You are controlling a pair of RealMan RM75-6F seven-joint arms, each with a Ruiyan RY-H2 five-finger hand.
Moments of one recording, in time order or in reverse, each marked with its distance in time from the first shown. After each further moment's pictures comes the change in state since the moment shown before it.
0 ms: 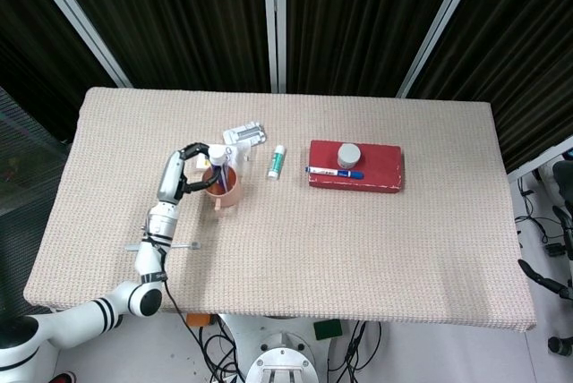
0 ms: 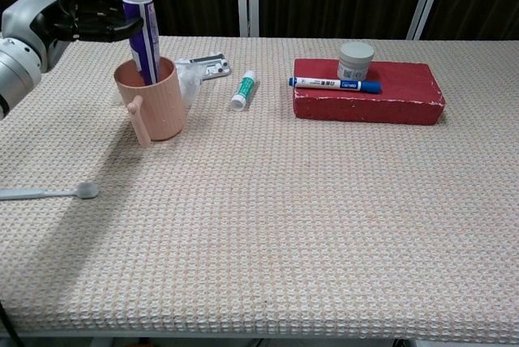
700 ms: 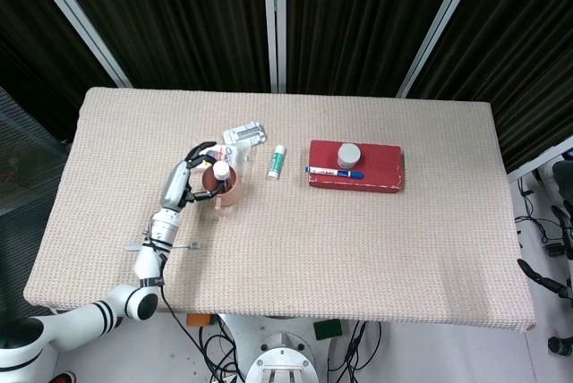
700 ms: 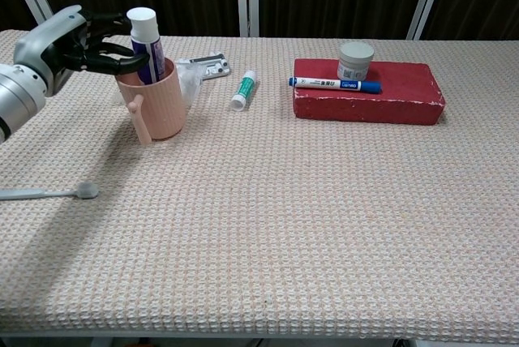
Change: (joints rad) left arm 0.005 -0.016 0.055 0.077 0.051 -0.037 -0.048; right arm 0.004 0.000 -0.002 0.001 -0.002 -0.005 -0.002
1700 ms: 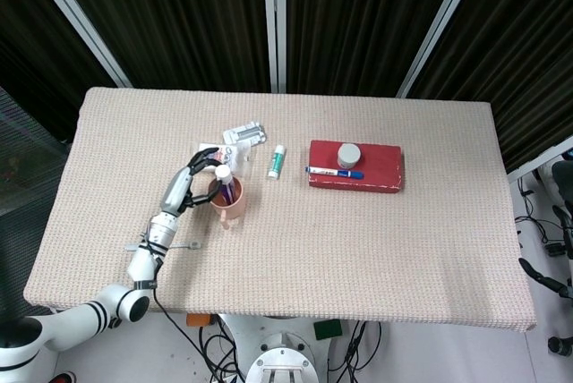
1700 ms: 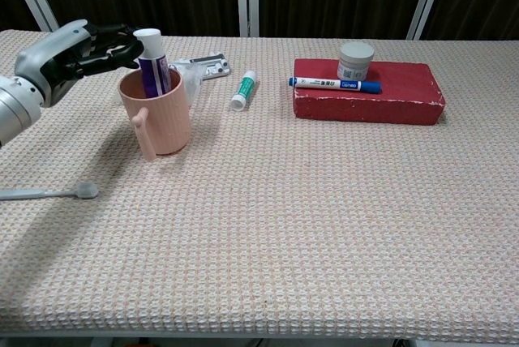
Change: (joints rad) left arm -0.002 0.017 0.067 0.055 0.085 -0.015 -0.089; right arm 0.000 -0.001 0.003 -0.001 0.014 -0.006 -0.005
